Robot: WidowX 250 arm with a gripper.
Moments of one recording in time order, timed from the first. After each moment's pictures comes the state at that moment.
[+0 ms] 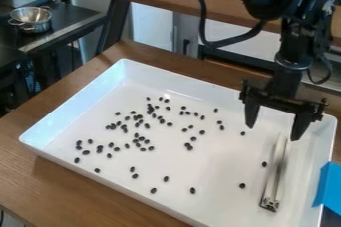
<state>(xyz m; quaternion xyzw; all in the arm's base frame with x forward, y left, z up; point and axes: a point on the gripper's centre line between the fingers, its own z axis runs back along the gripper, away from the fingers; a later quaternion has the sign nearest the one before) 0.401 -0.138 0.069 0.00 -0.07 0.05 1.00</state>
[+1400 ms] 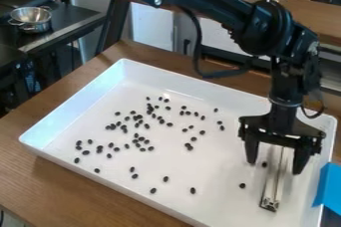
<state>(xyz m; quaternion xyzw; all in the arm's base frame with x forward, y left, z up) 0.385 -0.151 0.026 -0.04 -0.04 0.08 1.00</state>
